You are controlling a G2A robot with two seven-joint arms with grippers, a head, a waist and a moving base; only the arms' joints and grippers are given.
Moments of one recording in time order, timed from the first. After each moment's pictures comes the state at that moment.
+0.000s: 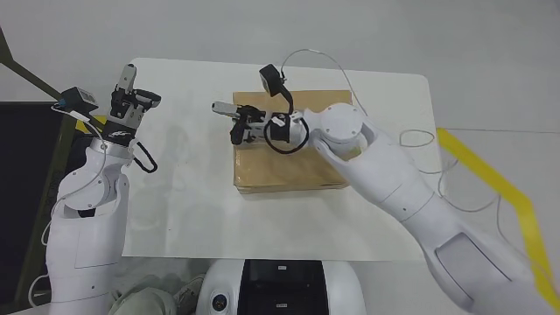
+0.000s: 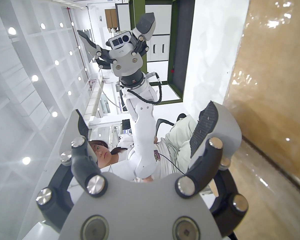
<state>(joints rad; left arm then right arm) 1.49 -1.17 -1.79 -1.71 -0.28 -0.27 -0.39 -0.64 -1.43 0.64 -1.23 0.55 0.08 0.71</state>
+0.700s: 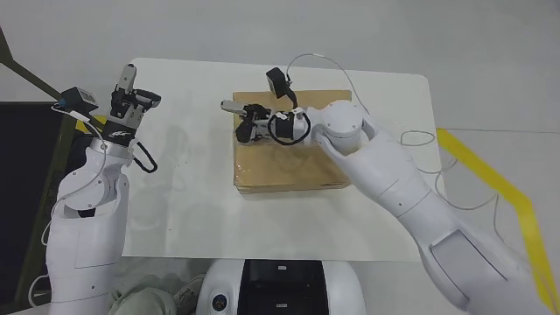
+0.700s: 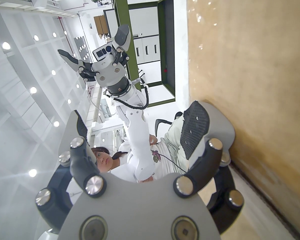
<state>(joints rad) 1.49 -1.17 -1.79 -1.71 -0.28 -0.27 -0.39 -0.66 -1.44 0.70 -1.16 0.51 0.13 0.75</state>
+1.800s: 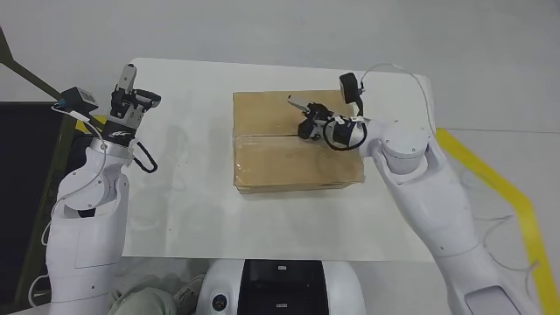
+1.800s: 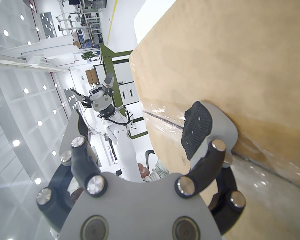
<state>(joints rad) 1.49 -1.17 -1.79 -1.71 -0.28 -0.27 -0.39 -1.01 -1.28 1.10 -1.58 0.21 0.42 0.69</state>
